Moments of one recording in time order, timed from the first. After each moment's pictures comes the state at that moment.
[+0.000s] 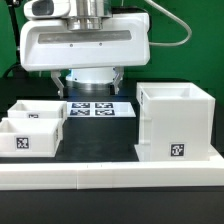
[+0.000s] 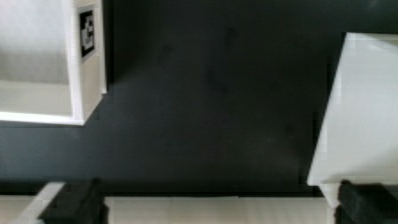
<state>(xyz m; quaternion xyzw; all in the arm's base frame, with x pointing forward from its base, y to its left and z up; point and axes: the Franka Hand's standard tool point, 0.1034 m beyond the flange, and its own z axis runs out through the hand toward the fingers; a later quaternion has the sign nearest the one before) 0.549 -0.035 0.102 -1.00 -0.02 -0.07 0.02</state>
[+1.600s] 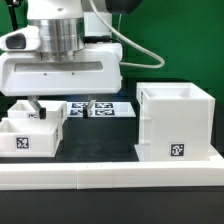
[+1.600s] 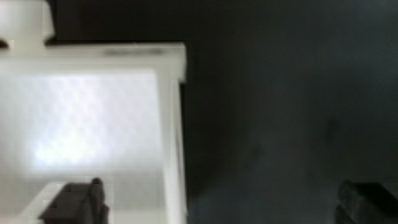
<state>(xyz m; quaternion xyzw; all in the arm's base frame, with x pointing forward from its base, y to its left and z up) 0.513 -0.084 0.047 -1.00 0.04 0.01 0.02</state>
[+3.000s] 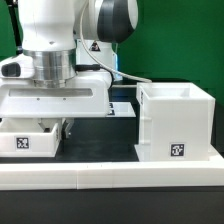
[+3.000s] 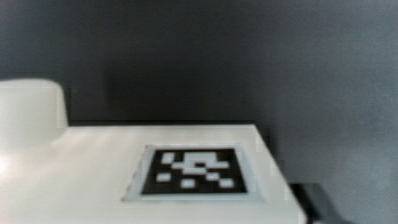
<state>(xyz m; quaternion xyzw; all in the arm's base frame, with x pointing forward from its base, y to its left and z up) 0.498 -0.098 0.006 -1.00 0.03 0.01 0.00</state>
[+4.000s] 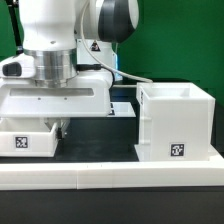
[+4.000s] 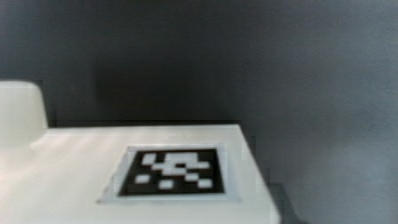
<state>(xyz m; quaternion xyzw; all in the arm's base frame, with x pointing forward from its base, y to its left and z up) 0.502 -0.091 0.010 -1.00 0.01 0.01 0.00</state>
